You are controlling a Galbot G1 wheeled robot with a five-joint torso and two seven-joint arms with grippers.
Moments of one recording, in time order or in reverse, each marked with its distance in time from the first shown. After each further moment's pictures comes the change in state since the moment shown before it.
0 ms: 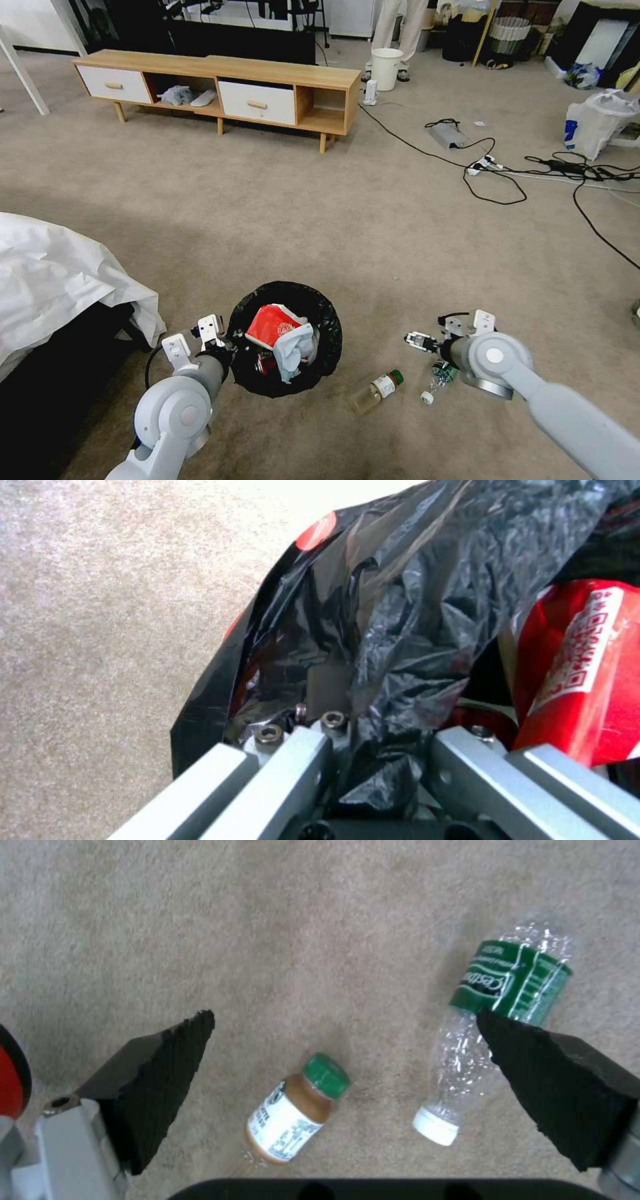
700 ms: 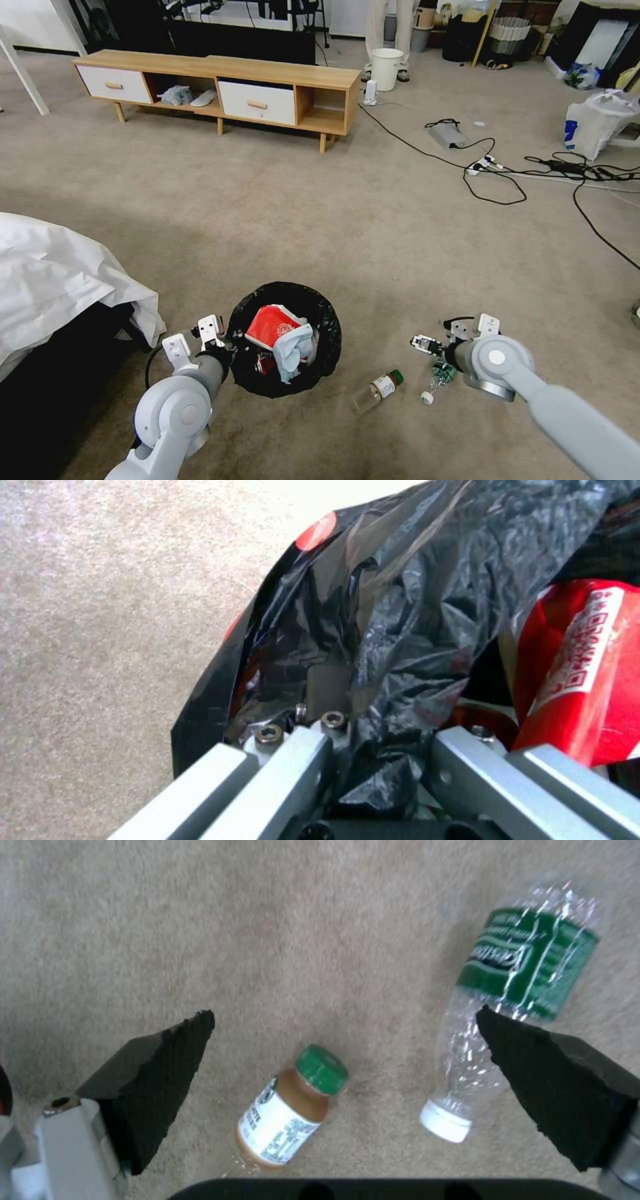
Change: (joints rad) left arm 0.007 -0.001 -0.004 0.008 0.001 -0.001 0.003; right arm 0.014 0.058 -0.021 -0.077 -0.007 0.000 0.000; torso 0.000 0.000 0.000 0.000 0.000
